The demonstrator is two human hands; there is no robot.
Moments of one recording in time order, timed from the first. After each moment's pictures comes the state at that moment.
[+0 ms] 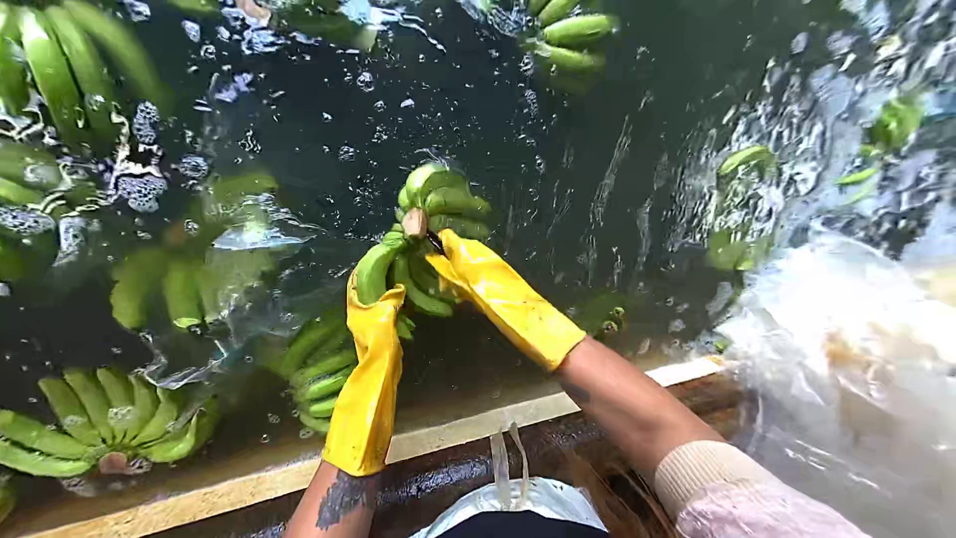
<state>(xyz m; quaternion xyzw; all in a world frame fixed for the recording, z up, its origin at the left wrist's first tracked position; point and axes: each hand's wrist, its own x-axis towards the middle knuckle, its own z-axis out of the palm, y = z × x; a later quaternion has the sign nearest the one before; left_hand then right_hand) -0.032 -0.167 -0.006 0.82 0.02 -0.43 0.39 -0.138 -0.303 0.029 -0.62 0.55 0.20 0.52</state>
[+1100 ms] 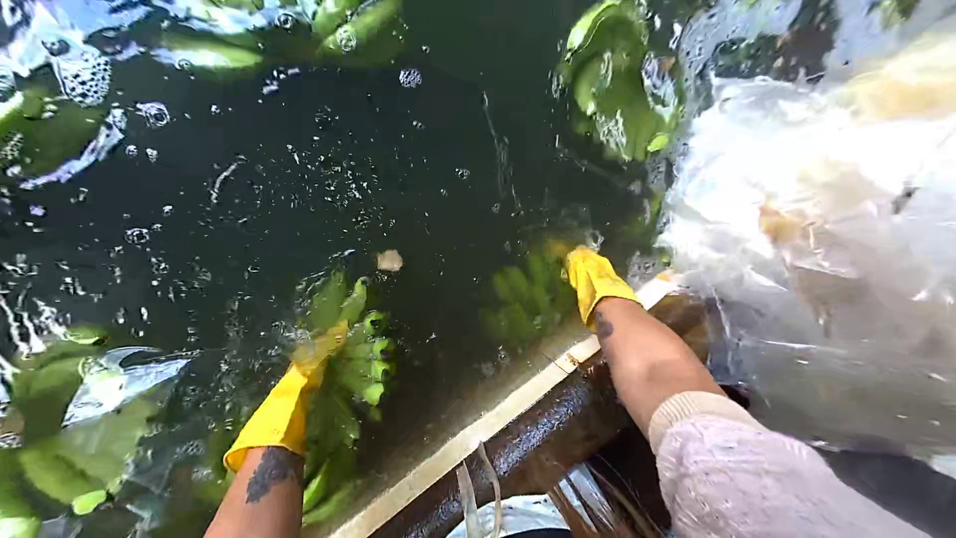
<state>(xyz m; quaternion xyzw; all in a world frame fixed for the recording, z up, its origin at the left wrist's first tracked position) -0.030 -0.204 -0.145 0.71 -0.45 -0.53 -0.06 -0.546 -0.262 -0.027 -0.43 0.83 0.19 0.29</state>
